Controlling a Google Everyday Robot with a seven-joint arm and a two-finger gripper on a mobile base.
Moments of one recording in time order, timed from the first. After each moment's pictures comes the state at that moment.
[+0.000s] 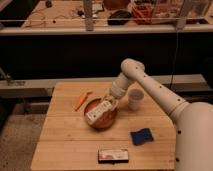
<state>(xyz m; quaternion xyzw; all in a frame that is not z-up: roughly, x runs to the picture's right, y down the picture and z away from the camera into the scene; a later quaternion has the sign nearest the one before) 0.028 0.087 0.825 -0.28 -0.42 -0.31 0.80</state>
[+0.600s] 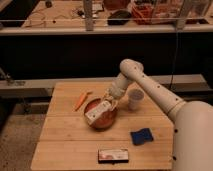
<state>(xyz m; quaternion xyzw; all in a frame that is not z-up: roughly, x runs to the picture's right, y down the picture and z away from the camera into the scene) 0.026 0.090 0.829 -0.29 -0.42 -0.31 0.81</state>
